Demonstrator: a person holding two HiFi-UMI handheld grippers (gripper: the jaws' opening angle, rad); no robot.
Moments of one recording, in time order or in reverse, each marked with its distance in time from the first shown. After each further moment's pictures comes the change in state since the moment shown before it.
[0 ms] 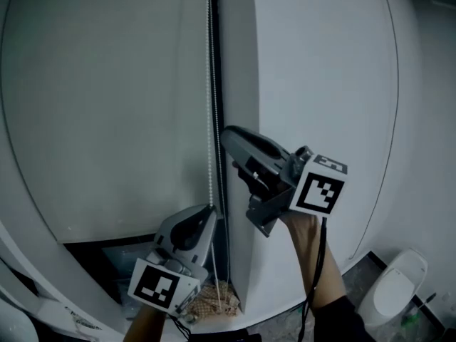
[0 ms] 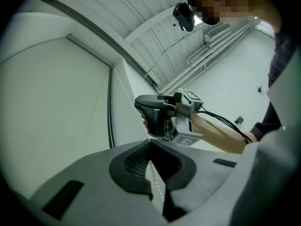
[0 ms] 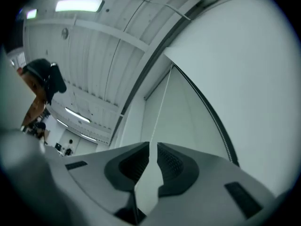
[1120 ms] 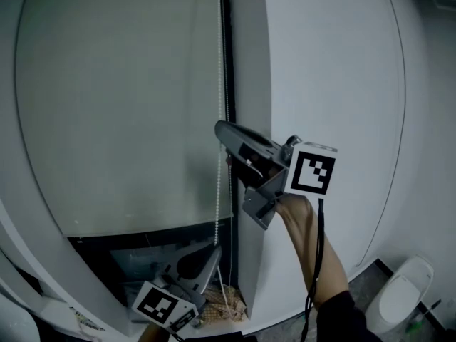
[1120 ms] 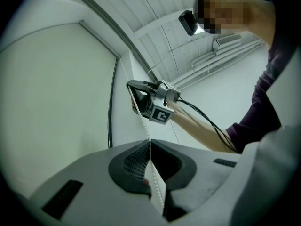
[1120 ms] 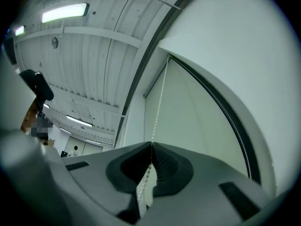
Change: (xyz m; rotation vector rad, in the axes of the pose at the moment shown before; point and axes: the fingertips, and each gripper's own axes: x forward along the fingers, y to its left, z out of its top) left arm -0.055 -0.048 -0.050 -0.123 0.039 -0.064; right arm 0.011 0.020 0.009 0.035 0.049 0.062
